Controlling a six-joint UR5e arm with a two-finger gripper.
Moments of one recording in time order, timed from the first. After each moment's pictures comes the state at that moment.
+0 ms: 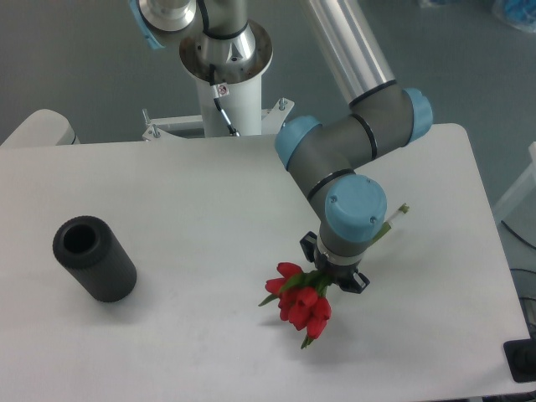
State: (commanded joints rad) arm 2.49 -2.08 -1.47 -1.21 1.56 1.20
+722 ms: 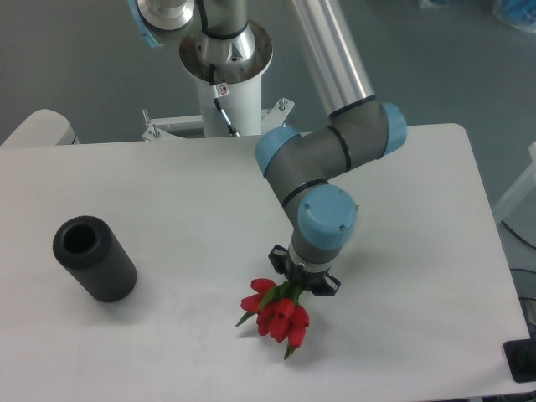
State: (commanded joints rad) arm 2.44 -2.13 -1.57 -1.05 1.52 0.99
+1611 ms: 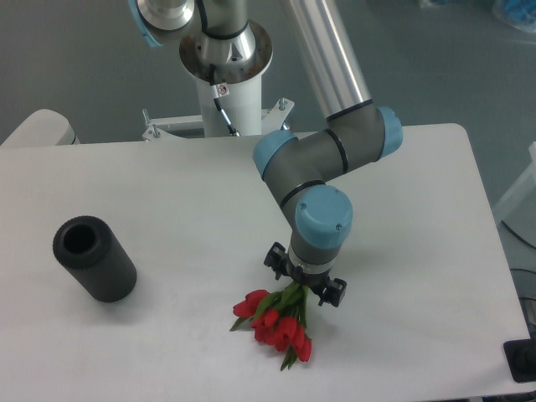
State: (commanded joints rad) arm 2.46 -2.13 -1.49 -1.06 1.52 1.10
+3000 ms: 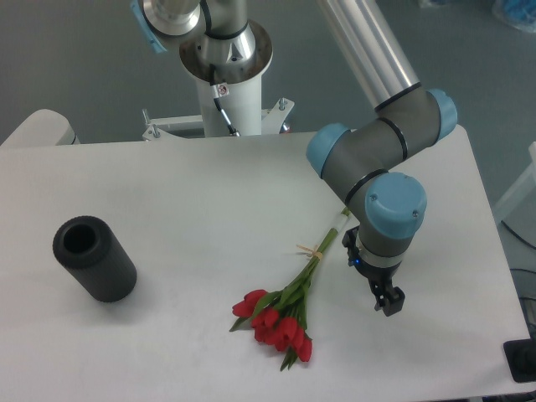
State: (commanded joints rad) arm 2.57 -2.17 -1.39 -1.10 1.60 1.75
